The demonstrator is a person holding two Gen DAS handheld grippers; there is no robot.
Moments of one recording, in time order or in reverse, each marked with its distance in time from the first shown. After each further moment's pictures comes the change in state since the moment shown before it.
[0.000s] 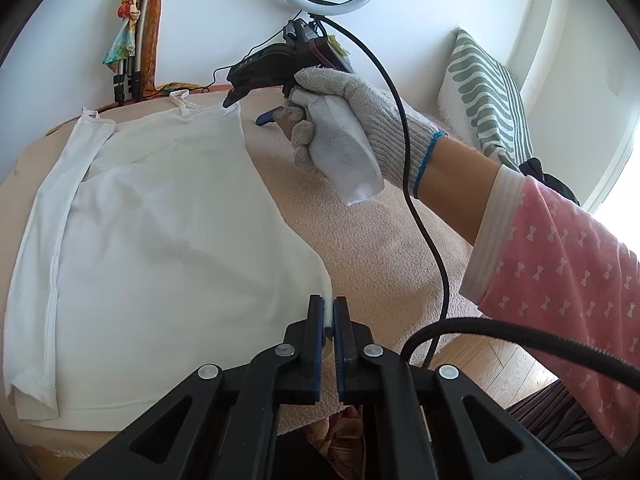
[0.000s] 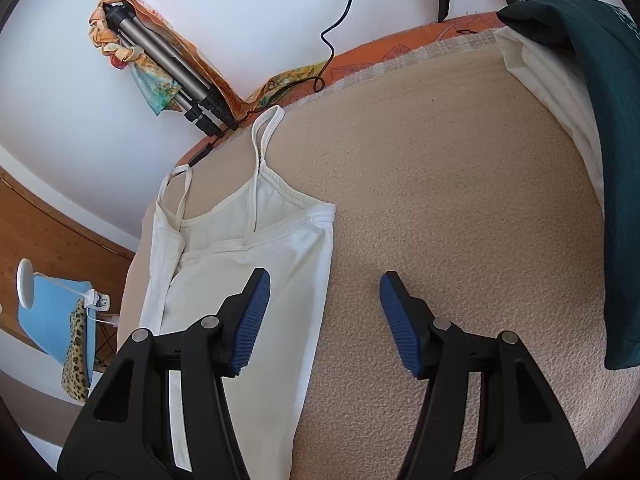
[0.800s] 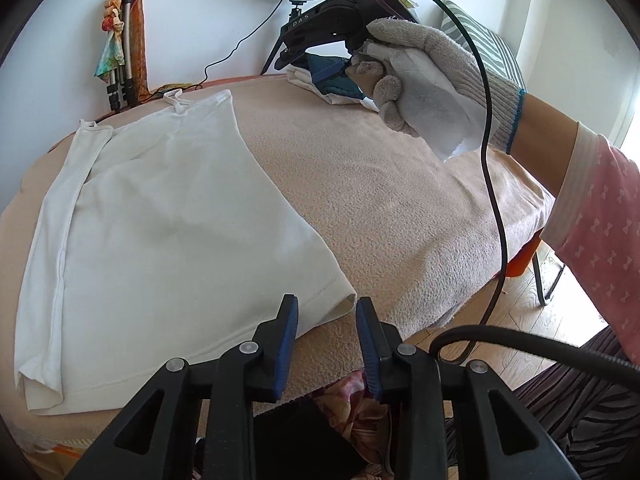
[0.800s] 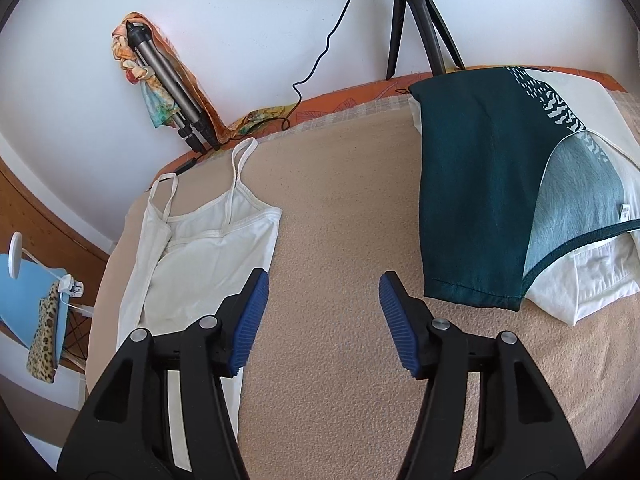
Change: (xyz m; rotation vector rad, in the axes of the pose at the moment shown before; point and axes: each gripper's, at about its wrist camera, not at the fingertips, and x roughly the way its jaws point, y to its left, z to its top) left arm 0.011 -0.016 -0.016 0.116 0.059 0.077; right arm -0.100 -0.019 -0.022 -0.077 -0.086 -0.143
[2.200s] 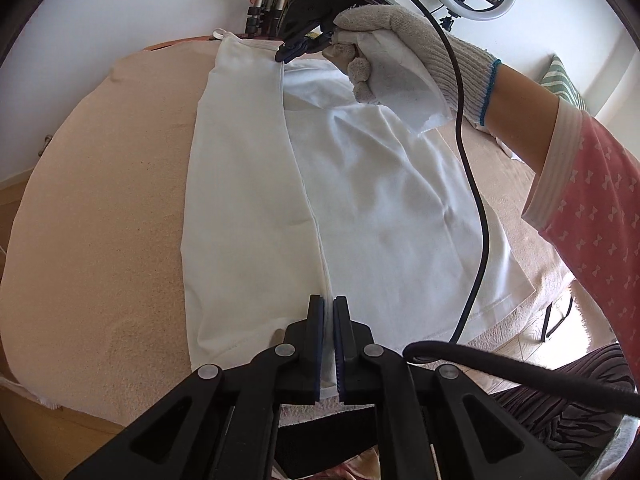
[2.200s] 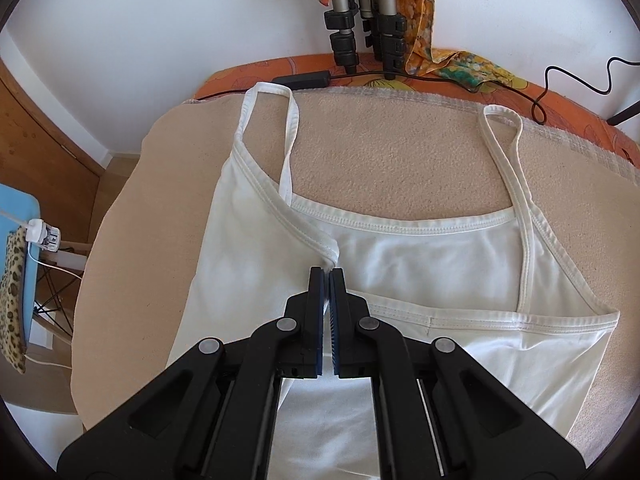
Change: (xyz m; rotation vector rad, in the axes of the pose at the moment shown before) left arm -0.063 0.197 -0.024 -0.302 0.115 0.045; right arm 0.199 0.246 0.035 -0.268 0.239 -0.028
